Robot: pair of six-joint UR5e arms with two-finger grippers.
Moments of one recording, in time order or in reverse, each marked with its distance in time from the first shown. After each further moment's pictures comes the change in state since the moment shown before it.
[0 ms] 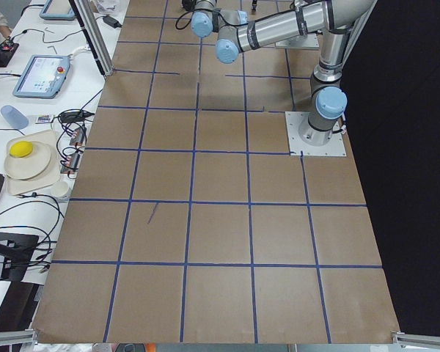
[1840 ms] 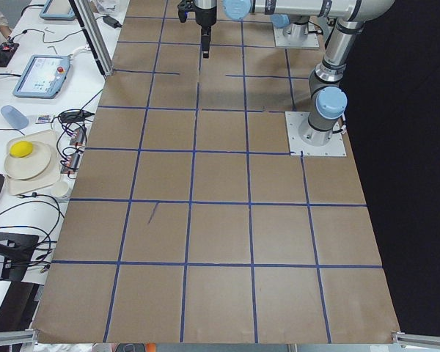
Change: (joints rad) left arm 0.043 0.120 0.181 -0.449 1.314 0.249; right arm -0.605 0.281 0.249 -0.144 -0.418 -2.123
